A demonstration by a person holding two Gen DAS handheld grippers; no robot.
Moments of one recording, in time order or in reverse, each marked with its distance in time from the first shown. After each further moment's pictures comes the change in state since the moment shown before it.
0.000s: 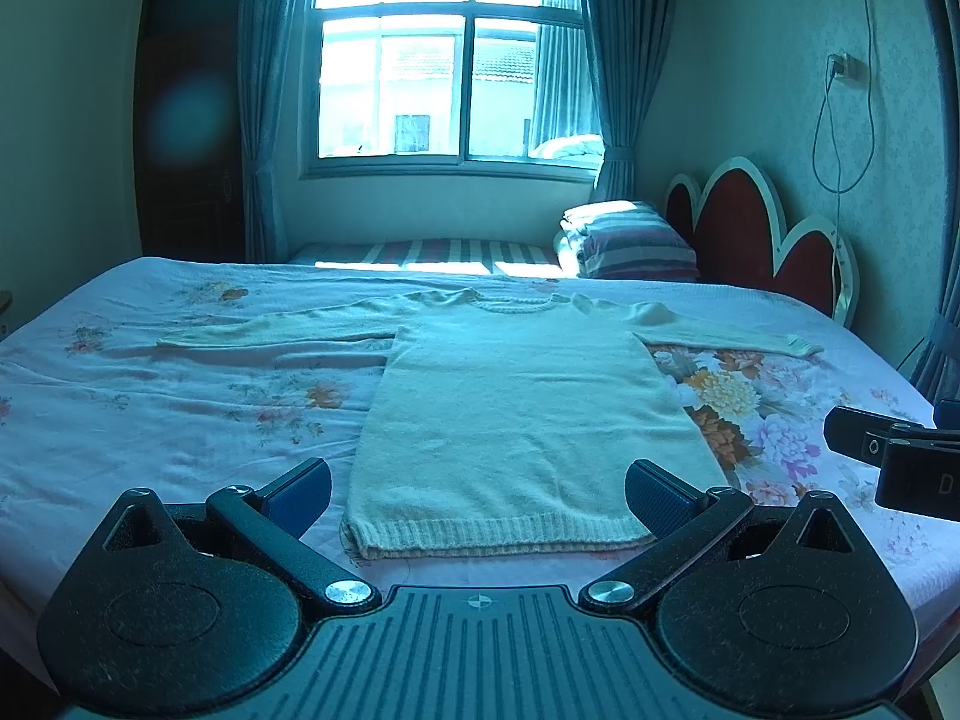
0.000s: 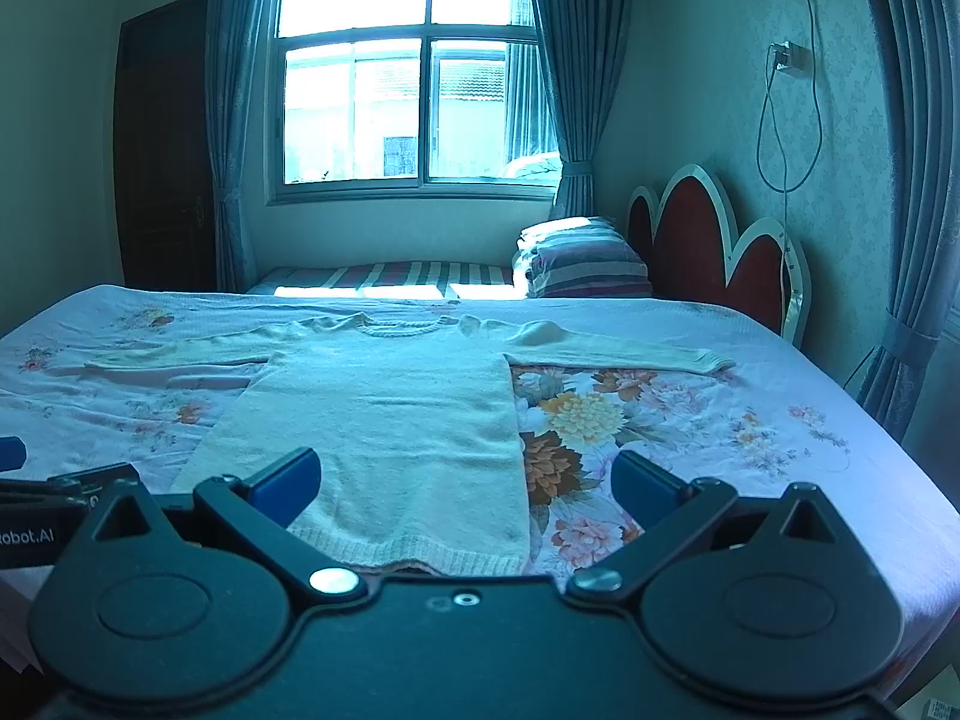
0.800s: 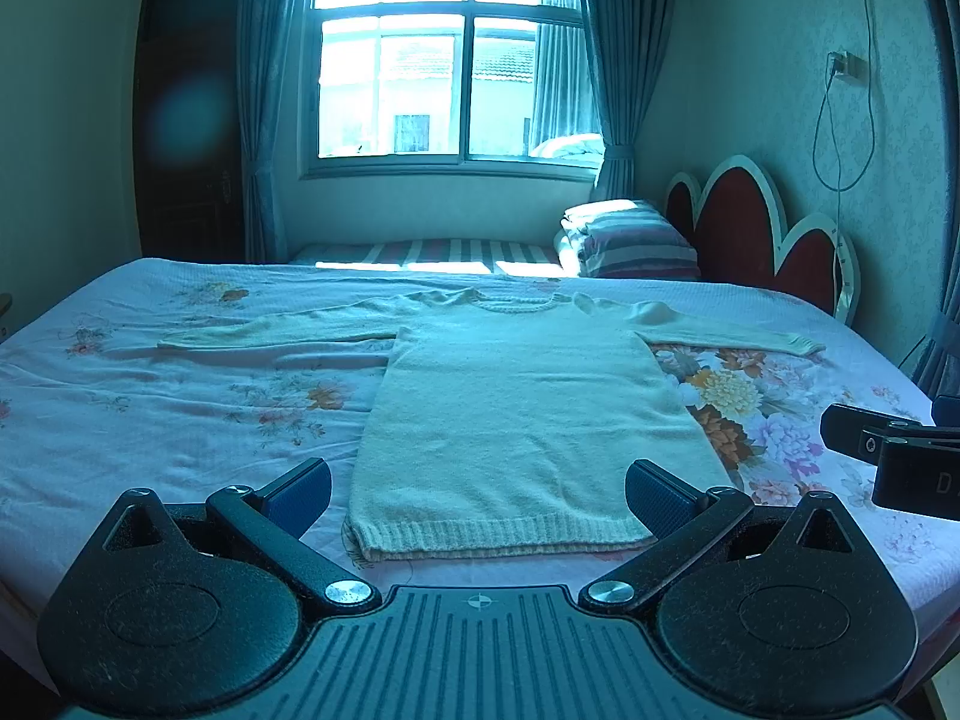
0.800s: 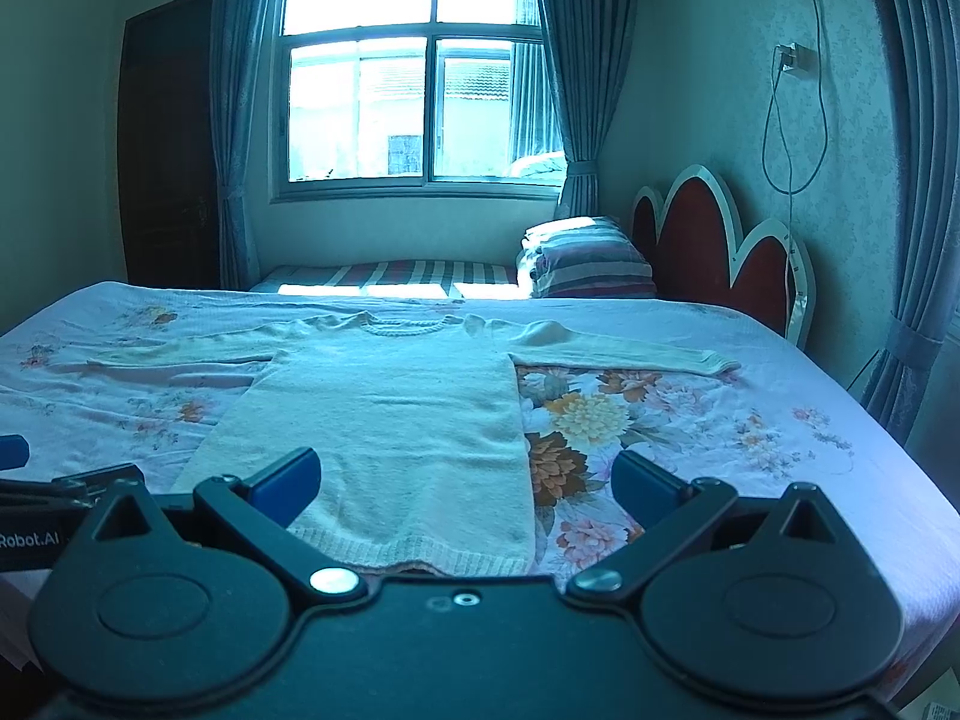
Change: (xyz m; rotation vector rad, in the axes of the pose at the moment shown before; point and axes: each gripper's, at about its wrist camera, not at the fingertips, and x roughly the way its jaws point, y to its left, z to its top) left arm 0.001 -0.002 0.001 0.008 0.001 0.004; right arm 0.001 0.000 -0.002 -0.001 -0.002 0.009
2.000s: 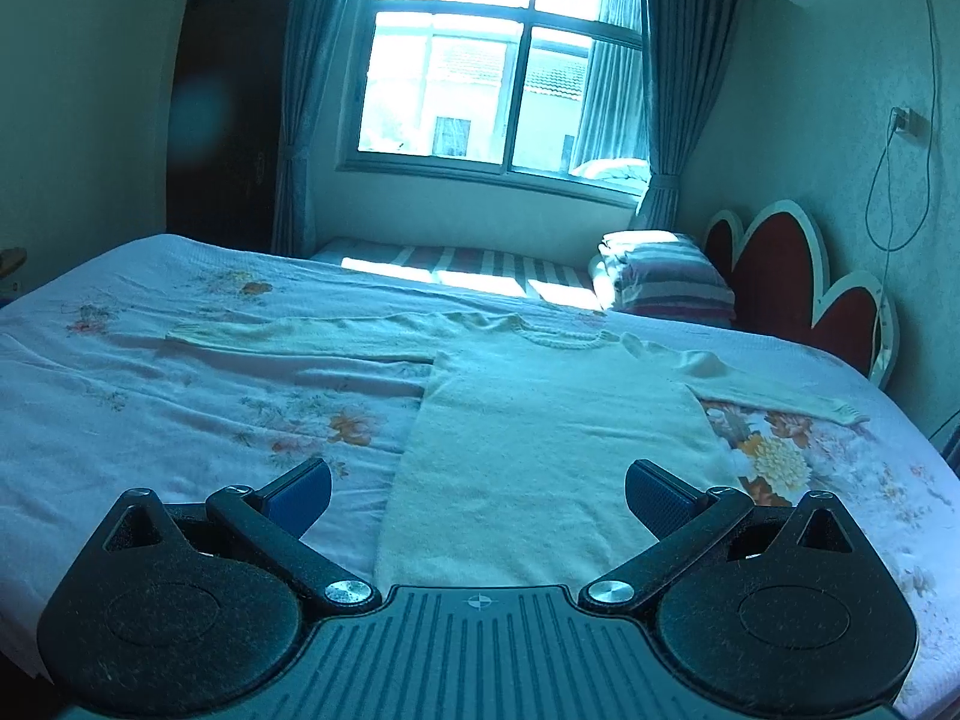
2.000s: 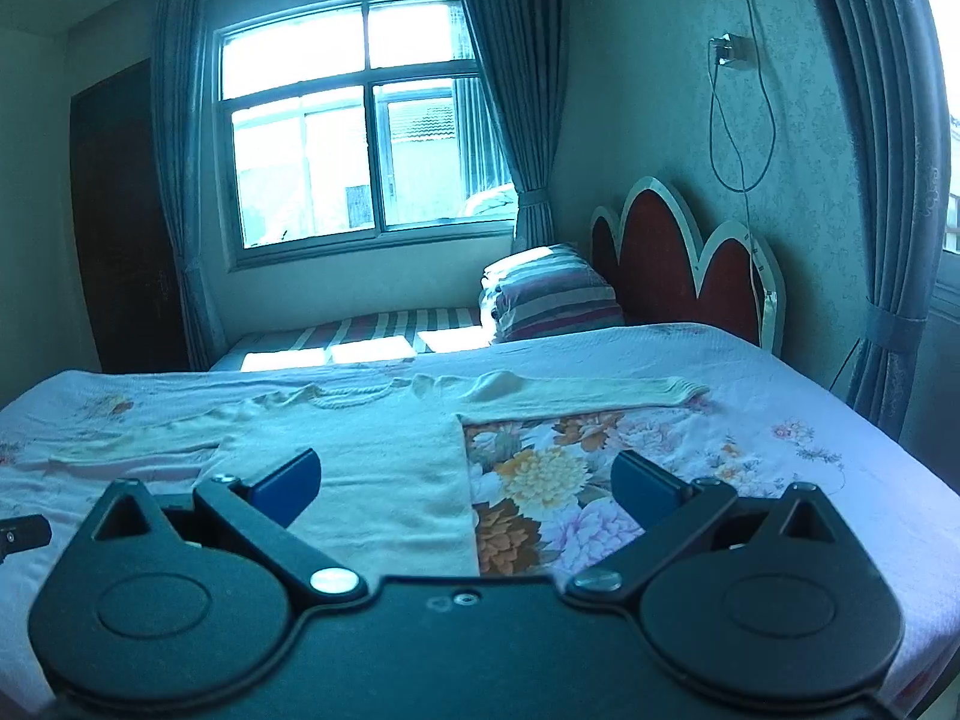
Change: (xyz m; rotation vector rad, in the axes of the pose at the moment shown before) left arm 0.074 0.039 0.032 -0.111 -0.020 0.046; right arm 0.040 -0.077 0.033 0.157 -0.097 -0.025
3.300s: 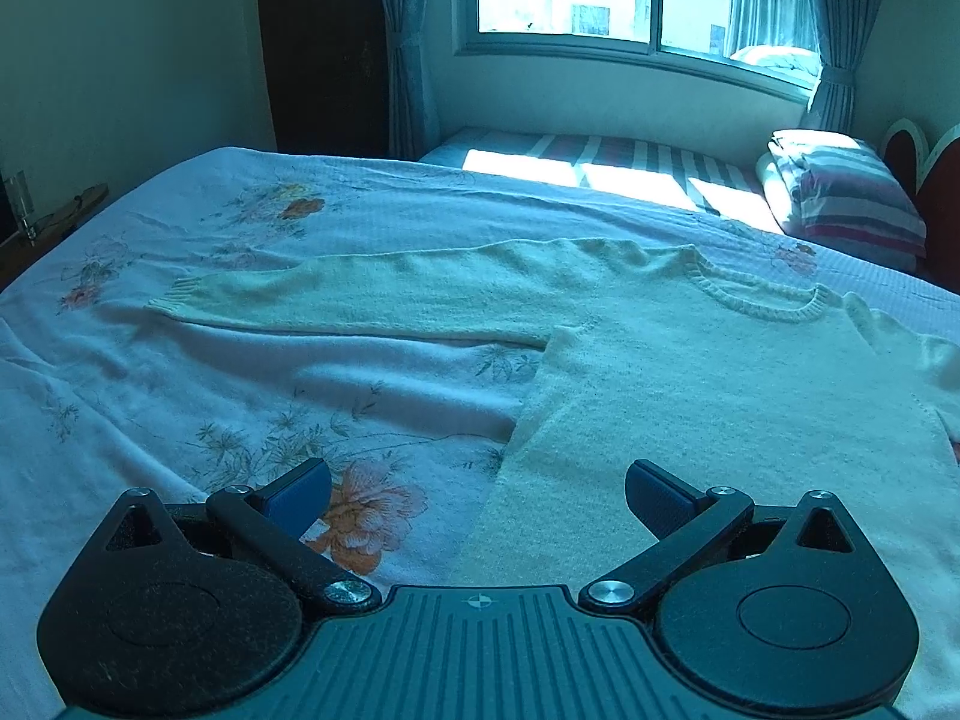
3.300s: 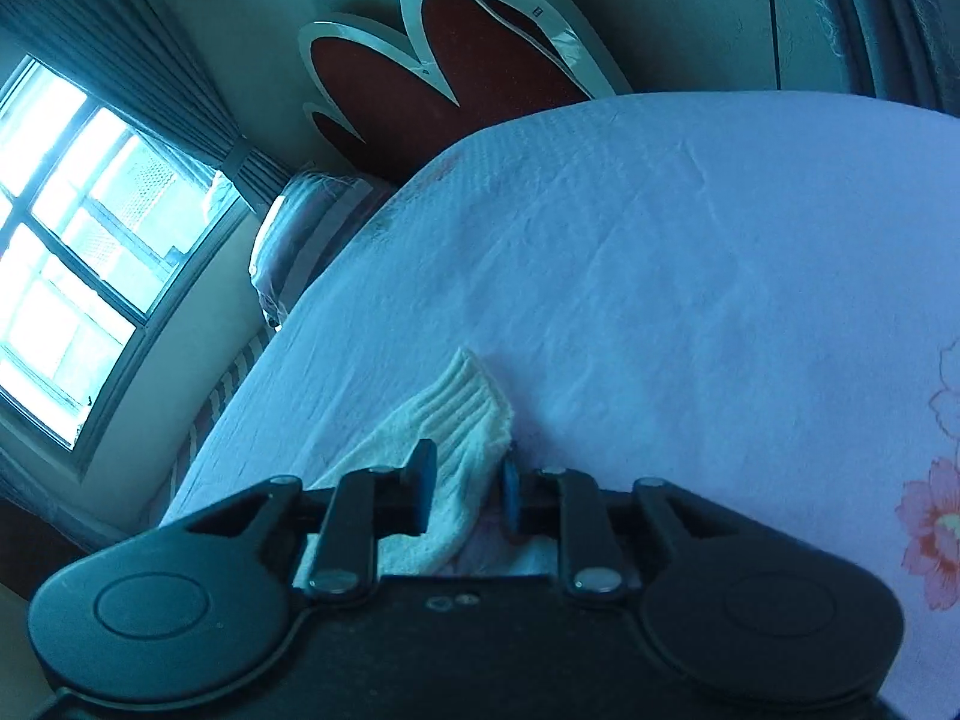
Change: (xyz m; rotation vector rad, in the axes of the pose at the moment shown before) left arm 0.275 -0.014 0.065 -0.042 0.251 0.306; right arm 0.432 -0.345 -0.020 0.736 0.194 -0.151
